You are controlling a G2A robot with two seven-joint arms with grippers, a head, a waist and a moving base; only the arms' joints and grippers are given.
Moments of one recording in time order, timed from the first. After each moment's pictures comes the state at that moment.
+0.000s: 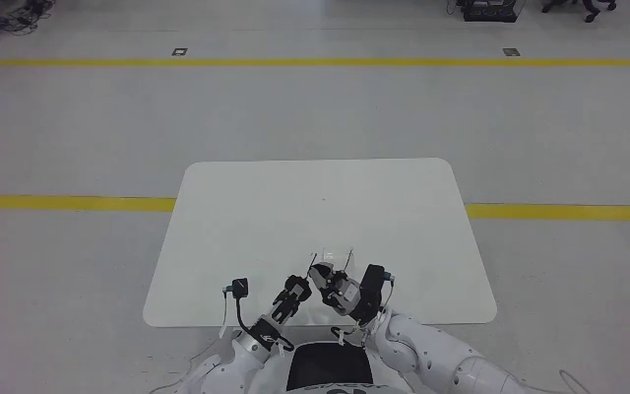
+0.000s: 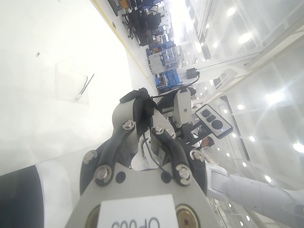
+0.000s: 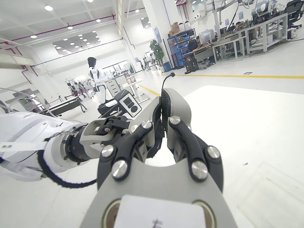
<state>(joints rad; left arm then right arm) 1.88 -1.02 -0.94 -1.78 0.10 -0.34 0.20 -1.35 -1.09 0.45 -1.39 -0.88 -0.34 -0.78</state>
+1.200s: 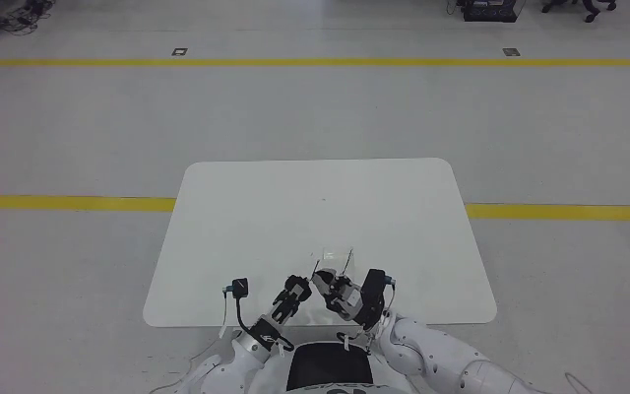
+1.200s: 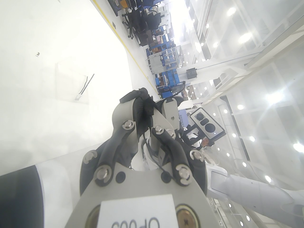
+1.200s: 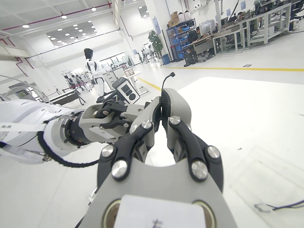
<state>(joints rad) 1.88 -1.02 -0.94 -1.78 0.10 -0.34 0.20 -1.37 -1.05 0.45 -1.40 -0.89 -0.34 -0.74</state>
